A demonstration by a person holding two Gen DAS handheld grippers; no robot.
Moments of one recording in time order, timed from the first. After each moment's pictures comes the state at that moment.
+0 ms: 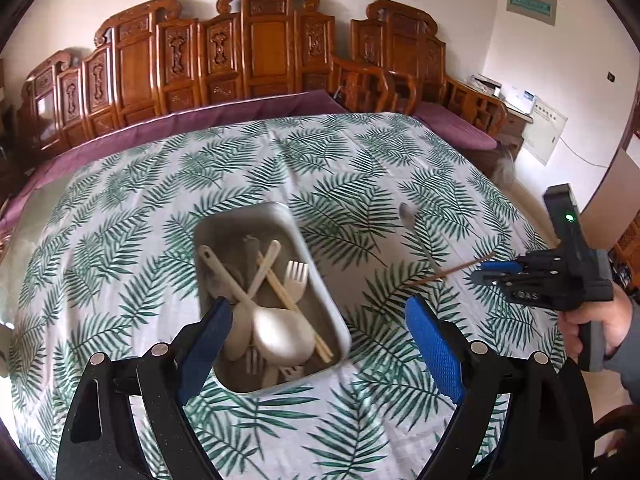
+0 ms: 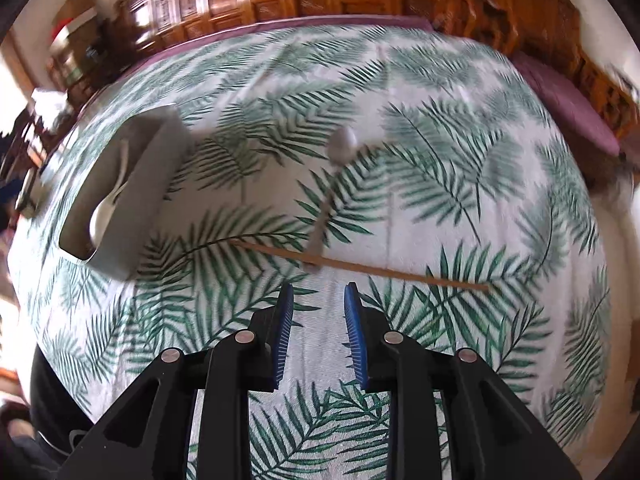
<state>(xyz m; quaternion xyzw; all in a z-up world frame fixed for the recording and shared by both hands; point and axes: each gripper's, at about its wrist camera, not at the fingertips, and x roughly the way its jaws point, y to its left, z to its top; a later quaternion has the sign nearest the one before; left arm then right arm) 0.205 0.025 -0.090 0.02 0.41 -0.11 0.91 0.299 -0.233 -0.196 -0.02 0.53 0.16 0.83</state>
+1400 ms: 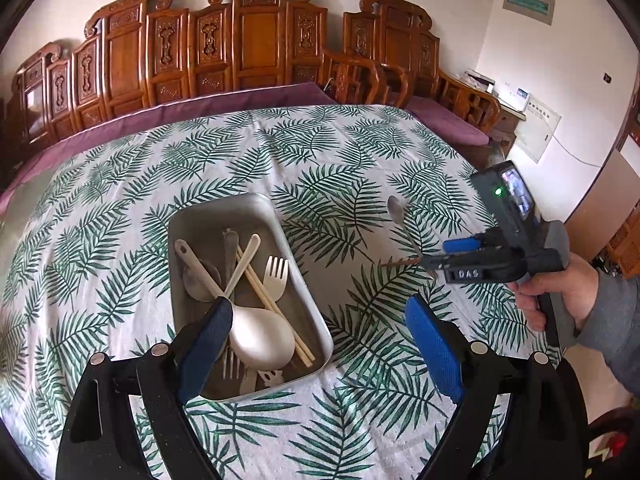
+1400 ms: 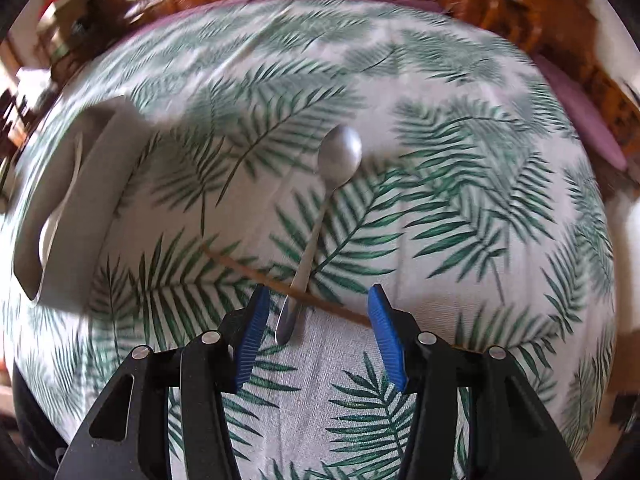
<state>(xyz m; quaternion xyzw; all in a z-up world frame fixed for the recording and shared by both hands) 0.214 0.014 -0.102 0.01 0.42 -0.13 0.90 0.363 -0.202 -0.228 -0.08 0.57 0.17 0.80</state>
